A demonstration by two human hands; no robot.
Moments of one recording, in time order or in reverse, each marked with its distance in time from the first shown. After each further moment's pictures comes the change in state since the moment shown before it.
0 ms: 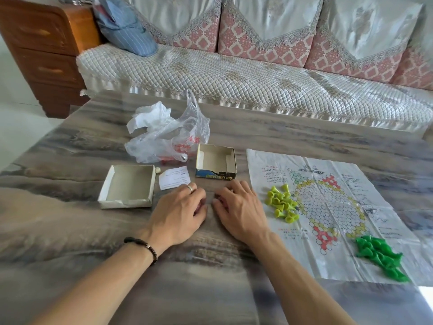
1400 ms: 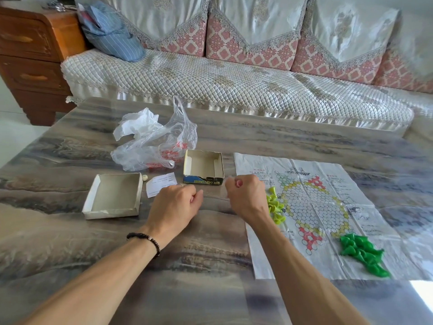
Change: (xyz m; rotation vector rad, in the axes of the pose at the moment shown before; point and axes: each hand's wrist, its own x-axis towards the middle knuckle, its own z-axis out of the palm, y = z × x) left_hand 0.031 0.010 0.002 -0.121 0.136 -0.021; right_hand 0.027 0.021 -0.038 0.476 0.096 0.508
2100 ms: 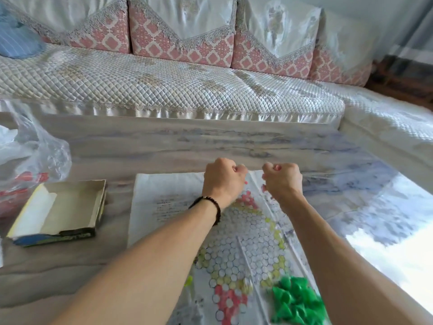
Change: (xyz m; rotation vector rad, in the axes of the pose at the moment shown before) left_hand 0.202 0.193 0.205 -0.543 -0.159 -0.282; right_hand 0.138 0.187 -0.170 0.042 0.365 0.446
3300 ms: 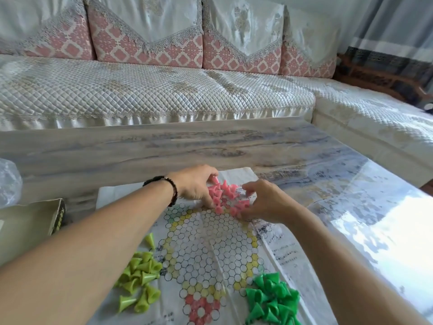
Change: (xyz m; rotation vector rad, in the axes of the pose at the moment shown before) left_hand 0.032 0.007 -0.012 0.287 -0.875 0.026; right_hand -0.008 0.040 -0.049 -0.436 -0.614 -0.314
